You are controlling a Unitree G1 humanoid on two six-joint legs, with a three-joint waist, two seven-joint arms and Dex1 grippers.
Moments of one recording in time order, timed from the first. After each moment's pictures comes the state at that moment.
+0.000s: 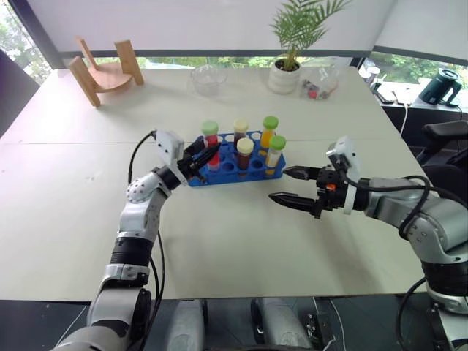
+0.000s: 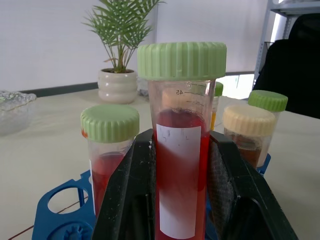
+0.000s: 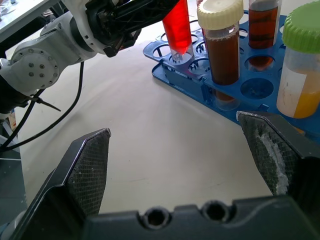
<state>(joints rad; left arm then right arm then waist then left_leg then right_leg) -0.51 0.22 0.07 0.30 -0.34 -0.03 -0.78 -0.40 -0.77 -0.02 -0.35 0.75 0.85 0.78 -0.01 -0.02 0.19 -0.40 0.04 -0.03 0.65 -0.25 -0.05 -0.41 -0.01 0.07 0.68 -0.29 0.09</state>
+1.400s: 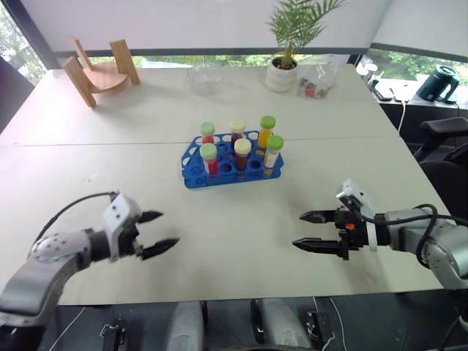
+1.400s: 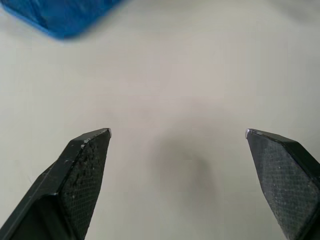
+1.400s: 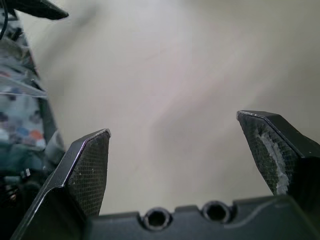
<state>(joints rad) 0.20 0.86 0.21 -0.41 -0.54 0.54 -0.98 -0.16 -0.93 0.00 -0.31 0.66 0.80 1.07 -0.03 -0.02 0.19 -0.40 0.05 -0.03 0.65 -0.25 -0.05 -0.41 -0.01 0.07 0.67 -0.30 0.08</state>
